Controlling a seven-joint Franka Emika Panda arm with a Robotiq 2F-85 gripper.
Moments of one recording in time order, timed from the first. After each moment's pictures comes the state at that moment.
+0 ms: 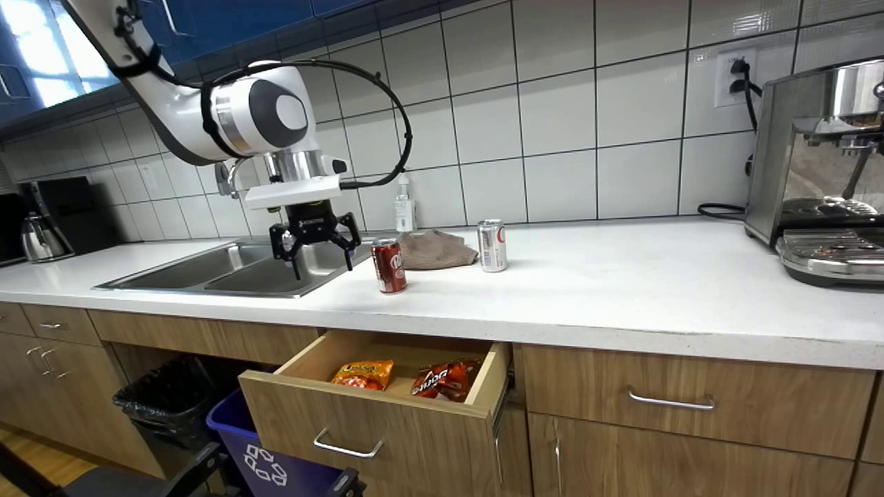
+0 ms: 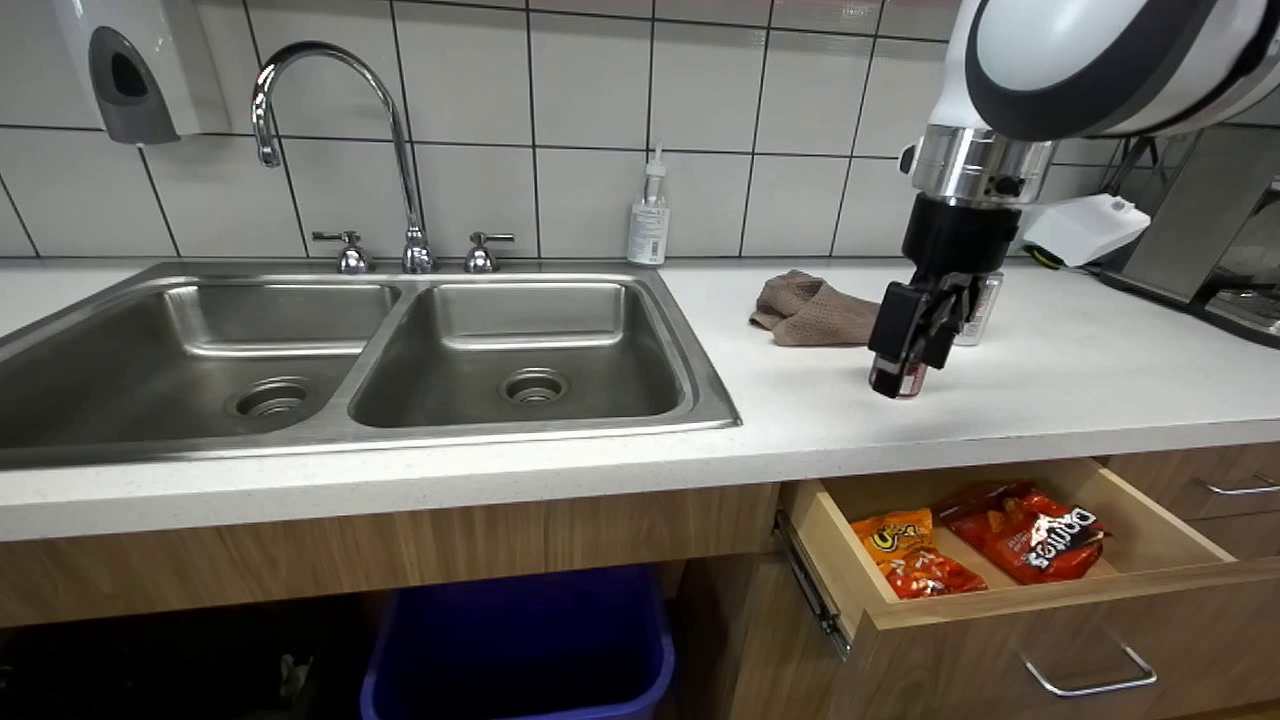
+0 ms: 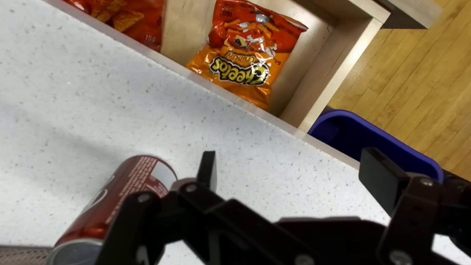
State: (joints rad) arm 0.04 0.14 0.13 -2.35 -0.04 2.50 -0.31
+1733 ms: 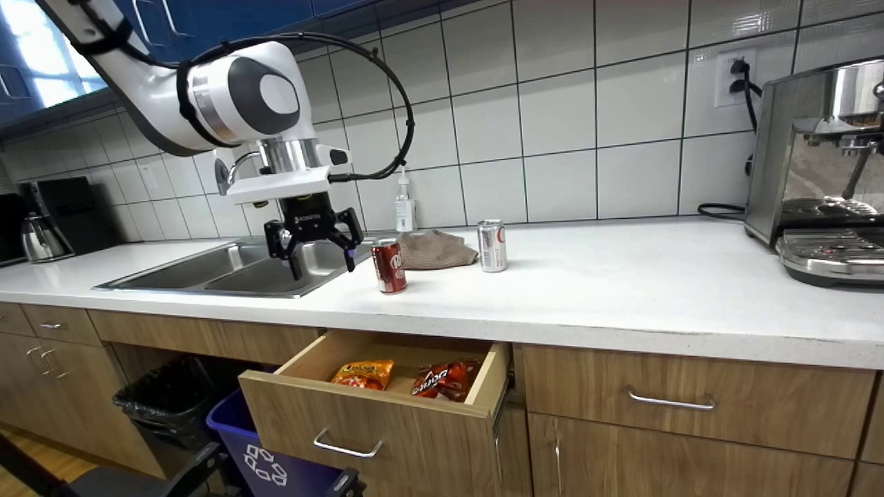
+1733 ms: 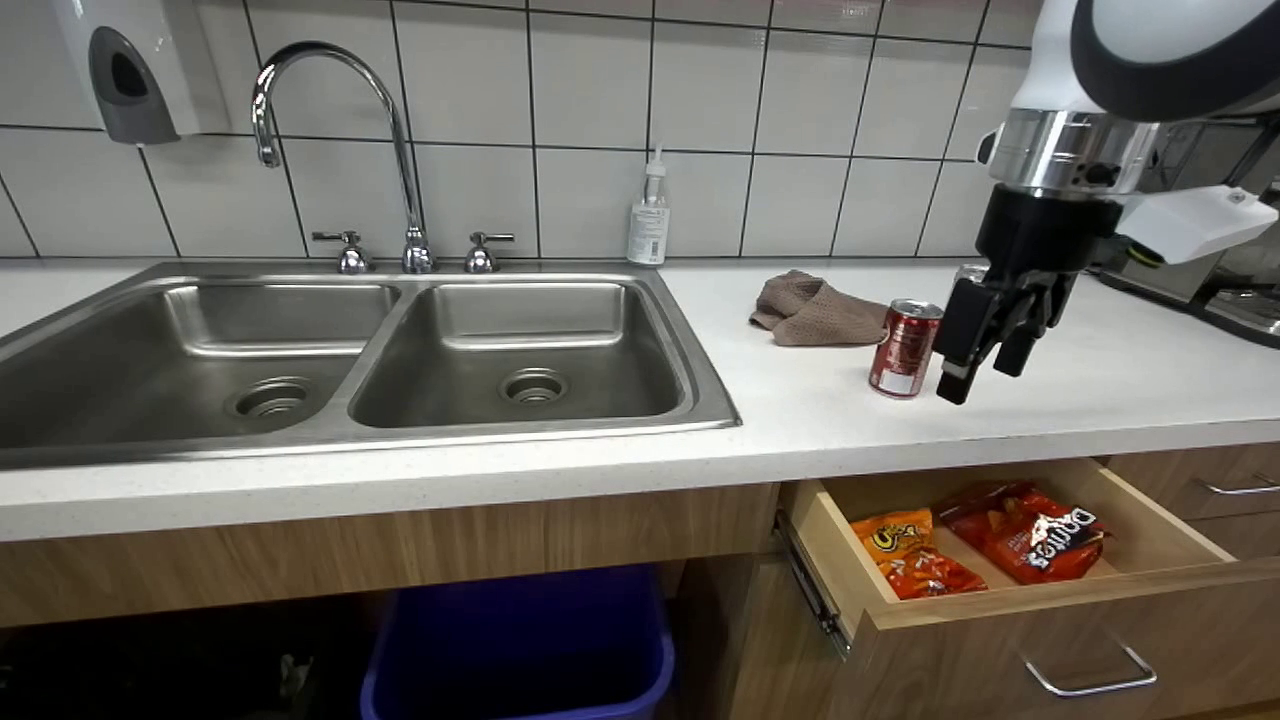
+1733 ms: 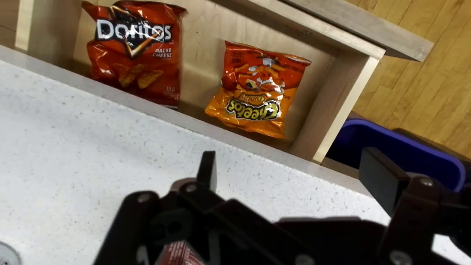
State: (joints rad) arm 0.04 -0.01 0.08 -2.49 -0.04 2.50 -0.24
